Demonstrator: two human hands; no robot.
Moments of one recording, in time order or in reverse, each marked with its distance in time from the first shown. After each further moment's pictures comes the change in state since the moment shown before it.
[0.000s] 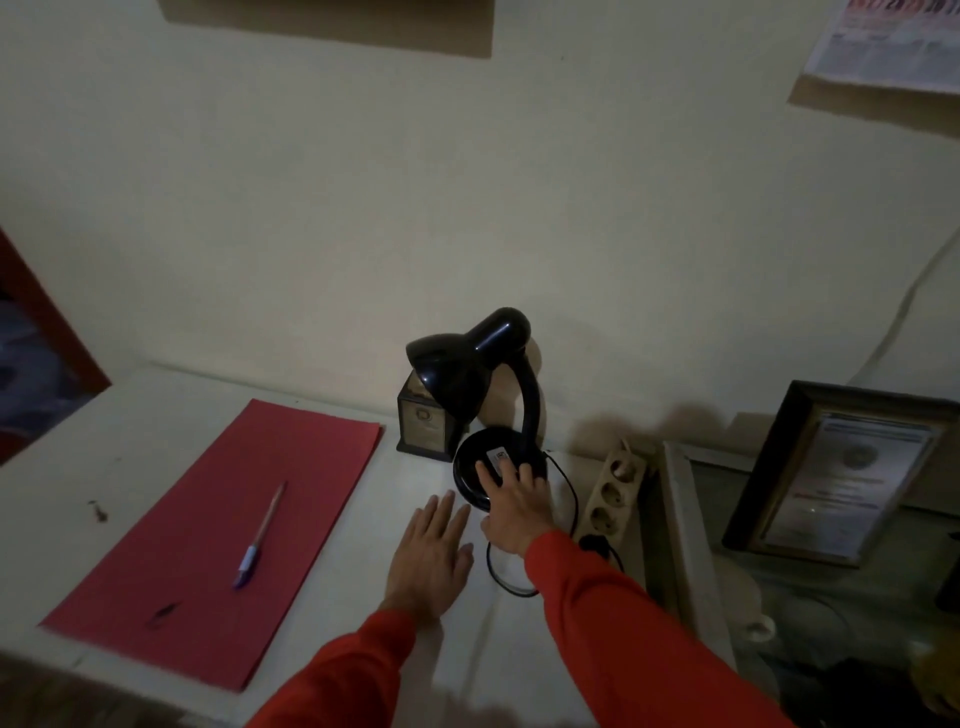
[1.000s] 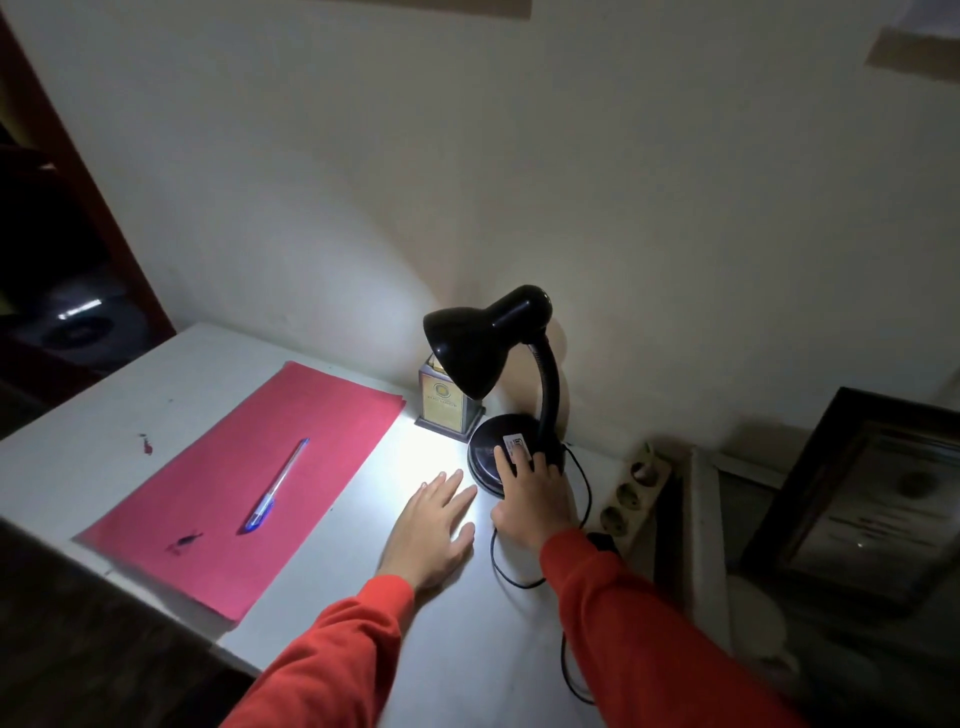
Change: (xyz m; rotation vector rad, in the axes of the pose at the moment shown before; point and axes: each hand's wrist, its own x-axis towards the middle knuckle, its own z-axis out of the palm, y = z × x) left_hand 0.000 0.004 -0.004 -0.087 0.077 -0.073; right_hand -0.009 0.017 0.005 0.028 0.122 -0.144
